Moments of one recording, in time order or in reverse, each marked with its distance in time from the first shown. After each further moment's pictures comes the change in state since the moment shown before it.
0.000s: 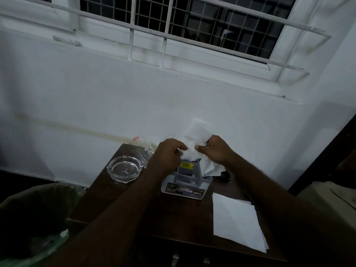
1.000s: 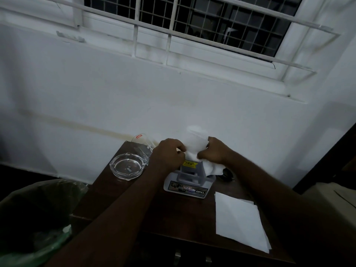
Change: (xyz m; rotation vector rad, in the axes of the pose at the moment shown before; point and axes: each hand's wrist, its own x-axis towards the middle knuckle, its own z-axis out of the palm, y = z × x) left_hand -0.003 0.002 -0.009 0.059 -0.080 -0.191; right_hand -0.001 -0.009 0.007 -0.169 -0.157 0.061
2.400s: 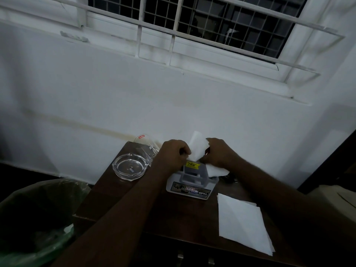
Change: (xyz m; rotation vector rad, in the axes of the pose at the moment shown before) left_hand 0.004 -0.002 0.001 -0.074 -0.006 0.125; right_hand 0.004 0.006 0.006 -0.265 0.071 -0.102
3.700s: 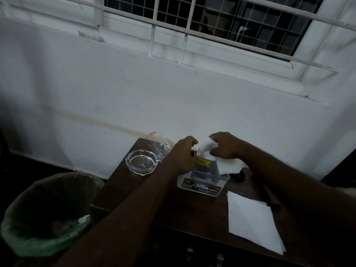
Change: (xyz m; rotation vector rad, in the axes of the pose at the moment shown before) left_hand -0.013 -0.004 -0.001 -0.056 -0.107 -0.057; right_hand 0.010 -0.015 -0.020 -0.119 -0.099 -0.102
